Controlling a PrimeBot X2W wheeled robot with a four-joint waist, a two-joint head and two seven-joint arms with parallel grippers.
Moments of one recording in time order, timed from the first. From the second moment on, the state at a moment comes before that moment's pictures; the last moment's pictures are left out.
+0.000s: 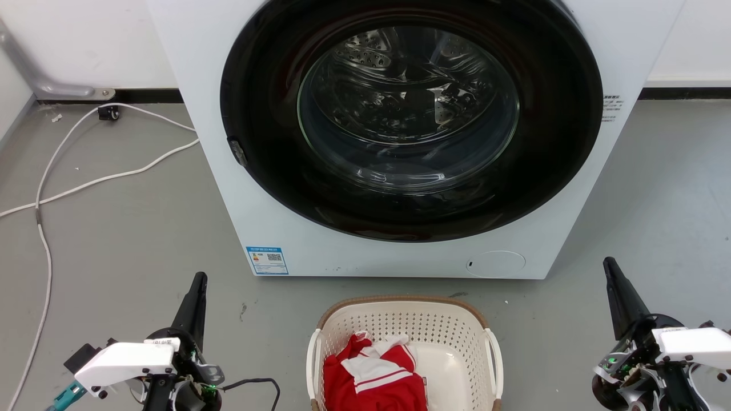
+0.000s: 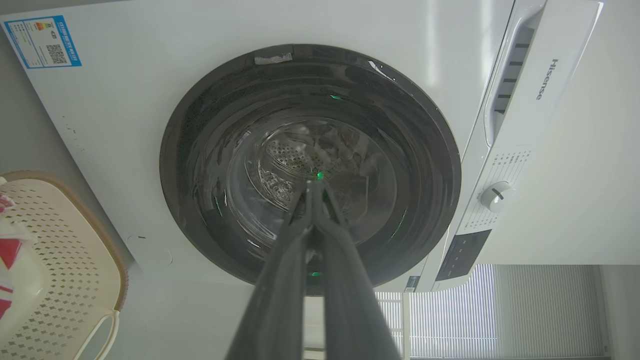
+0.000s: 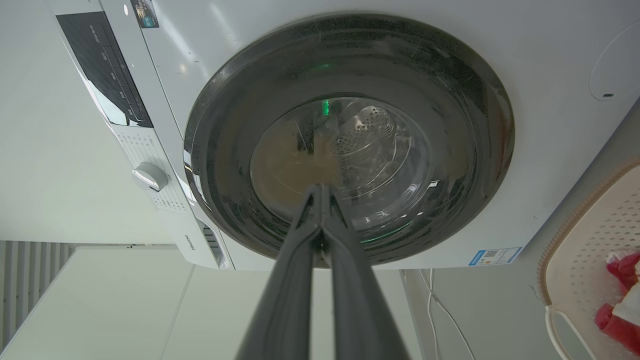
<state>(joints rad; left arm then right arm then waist) -0.10 0.07 0.09 0.24 -1.63 -0.13 0.09 -0.10 -0.06 -0.11 0.25 1.62 0.13 0.11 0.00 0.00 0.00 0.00</state>
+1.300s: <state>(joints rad) -0.09 0.06 0.01 0.21 -1.41 -0.13 0.02 -0.07 -0.06 -0.08 0.23 1.38 0.13 0.02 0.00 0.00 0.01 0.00</state>
